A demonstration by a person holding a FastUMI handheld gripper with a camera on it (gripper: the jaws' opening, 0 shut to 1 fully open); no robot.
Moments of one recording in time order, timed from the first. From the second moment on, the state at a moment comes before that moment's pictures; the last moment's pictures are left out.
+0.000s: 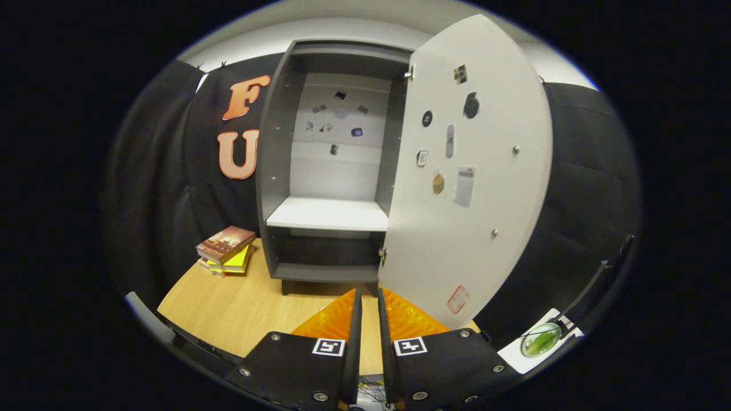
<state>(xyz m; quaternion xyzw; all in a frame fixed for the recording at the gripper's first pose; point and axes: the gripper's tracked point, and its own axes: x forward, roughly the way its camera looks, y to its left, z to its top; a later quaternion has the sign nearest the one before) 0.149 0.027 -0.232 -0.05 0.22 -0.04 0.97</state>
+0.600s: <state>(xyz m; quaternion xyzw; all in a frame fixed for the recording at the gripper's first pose) 0.162 0.085 -0.360 0.01 0.36 0.02 0.93</state>
